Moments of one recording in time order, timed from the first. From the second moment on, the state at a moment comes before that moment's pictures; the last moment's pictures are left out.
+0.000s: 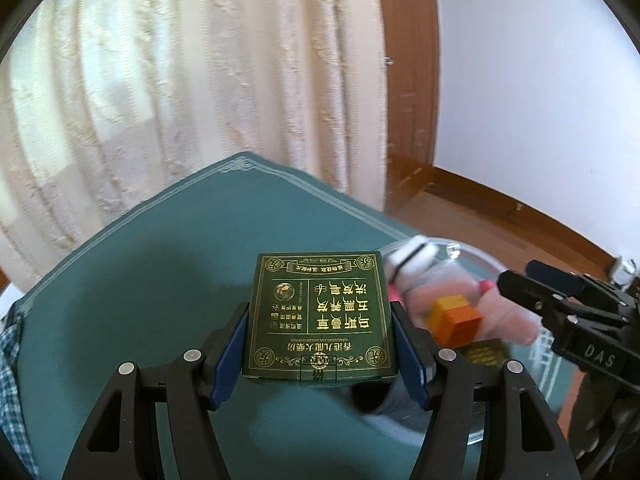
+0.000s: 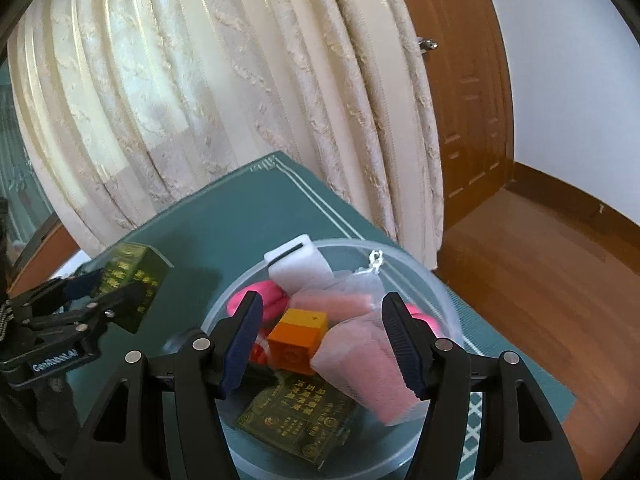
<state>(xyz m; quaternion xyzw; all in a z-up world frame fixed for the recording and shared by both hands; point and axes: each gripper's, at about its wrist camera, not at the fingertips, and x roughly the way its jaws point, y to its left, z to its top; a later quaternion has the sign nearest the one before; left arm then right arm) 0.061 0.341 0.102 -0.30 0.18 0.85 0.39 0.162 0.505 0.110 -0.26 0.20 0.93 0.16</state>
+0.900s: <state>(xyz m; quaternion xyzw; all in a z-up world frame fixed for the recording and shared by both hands) 0.063 0.396 0.086 -0.37 0.15 0.80 0.45 0.180 0.527 0.120 -0.22 0.23 0.93 0.20</state>
